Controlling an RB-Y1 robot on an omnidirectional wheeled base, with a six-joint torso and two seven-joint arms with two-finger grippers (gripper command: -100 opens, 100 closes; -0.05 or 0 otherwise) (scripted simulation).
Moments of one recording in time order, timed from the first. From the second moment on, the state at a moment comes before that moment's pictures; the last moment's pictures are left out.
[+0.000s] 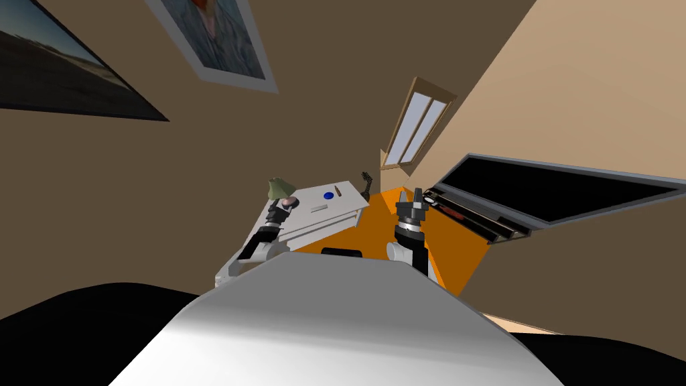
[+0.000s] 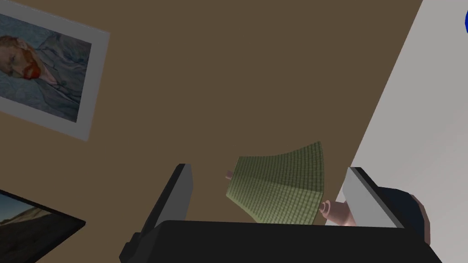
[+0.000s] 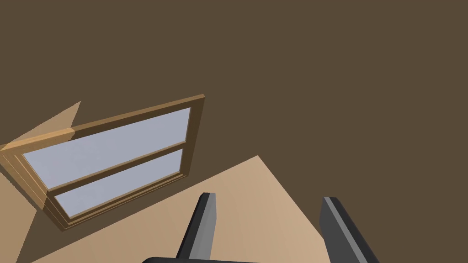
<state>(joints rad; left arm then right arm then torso) 0.51 0.44 0.14 -1.84 0.35 -0.33 0.43 0.49 0.00 0.00 -2.26 -0.04 -0.48 -0.11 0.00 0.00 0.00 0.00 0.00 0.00</state>
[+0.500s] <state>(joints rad) 0.51 0.49 0.14 -1.74 0.43 -0.21 0.48 0.49 0.00 0.00 -2.26 -0.04 -0.48 -0.11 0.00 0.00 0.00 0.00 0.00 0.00</state>
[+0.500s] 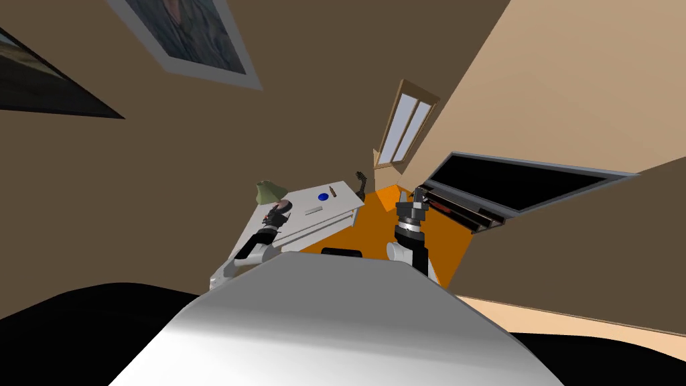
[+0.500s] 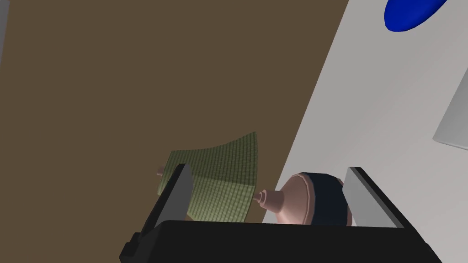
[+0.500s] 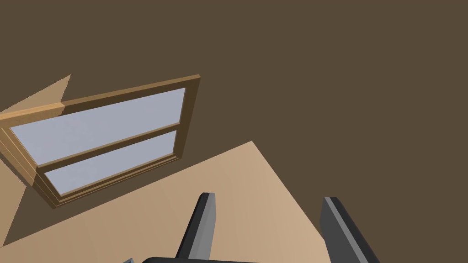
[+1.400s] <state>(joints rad) 0.50 0.60 0.13 -1.53 0.59 -0.04 0.55 0.49 0.00 0.00 -2.26 -0.04 -0.48 -0.11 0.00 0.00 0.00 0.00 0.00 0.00</state>
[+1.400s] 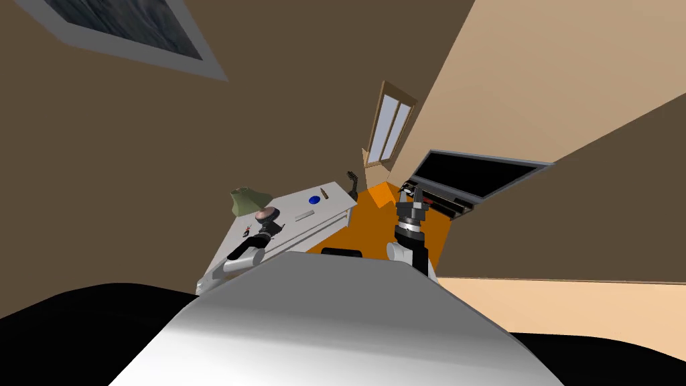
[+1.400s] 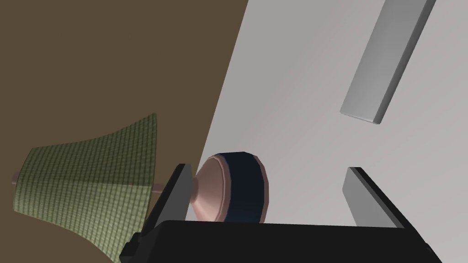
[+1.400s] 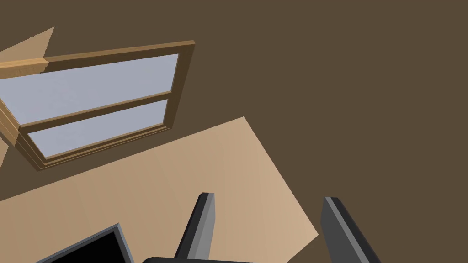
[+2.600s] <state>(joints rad) 0.46 0.75 0.09 -1.27 0.84 0.24 0.60 0.49 0.00 0.00 -2.26 -0.04 -0.48 -0.11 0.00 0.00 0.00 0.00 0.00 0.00</state>
